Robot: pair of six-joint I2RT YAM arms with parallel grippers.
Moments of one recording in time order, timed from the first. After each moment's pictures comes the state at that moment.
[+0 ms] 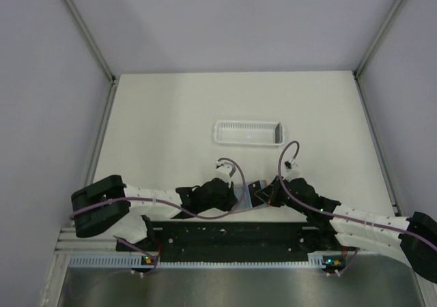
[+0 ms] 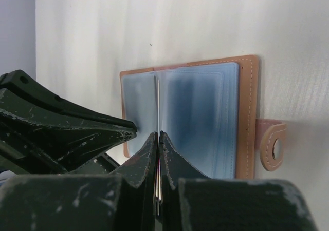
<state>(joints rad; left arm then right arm) -1.18 1.40 0.46 0.26 -0.18 -0.74 0.91 0.83 0.07 0.28 0.08 1.02</state>
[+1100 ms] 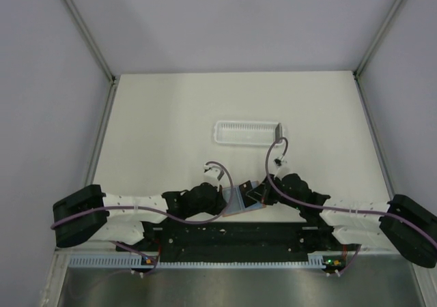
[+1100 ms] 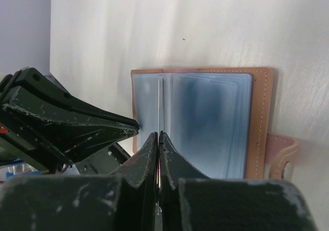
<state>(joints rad) -1.18 1.21 0.35 0.15 -0.20 -0.77 0.91 1.05 0.12 0.48 -0.03 1.00</state>
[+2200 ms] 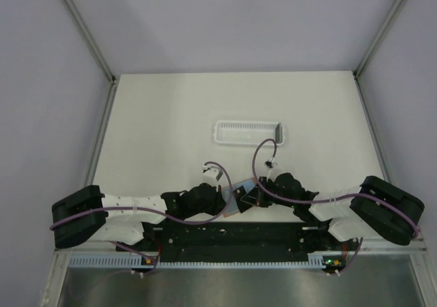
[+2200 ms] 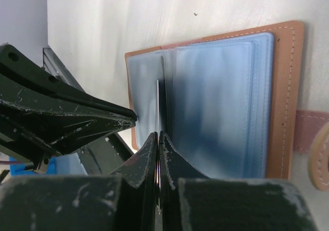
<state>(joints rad) -1.18 1.20 0.34 0.17 -0.21 -0.80 0.91 1.30 0.13 0.70 -0.15 0.99</state>
